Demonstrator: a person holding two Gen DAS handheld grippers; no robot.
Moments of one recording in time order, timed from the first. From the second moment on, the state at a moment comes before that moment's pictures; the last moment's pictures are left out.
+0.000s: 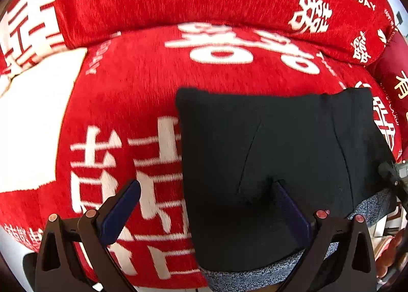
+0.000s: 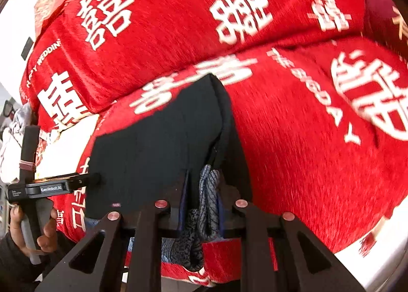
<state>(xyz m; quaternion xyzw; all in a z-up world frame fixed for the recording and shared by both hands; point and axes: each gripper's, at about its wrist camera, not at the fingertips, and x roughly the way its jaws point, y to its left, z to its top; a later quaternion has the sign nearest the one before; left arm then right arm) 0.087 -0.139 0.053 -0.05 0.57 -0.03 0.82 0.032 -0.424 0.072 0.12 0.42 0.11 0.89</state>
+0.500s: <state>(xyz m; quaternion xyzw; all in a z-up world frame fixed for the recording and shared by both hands) 0.124 -0.106 0.068 -0.07 0.55 0.04 0.83 0.051 -0.379 0.117 -0.04 0.36 0.06 0.93</state>
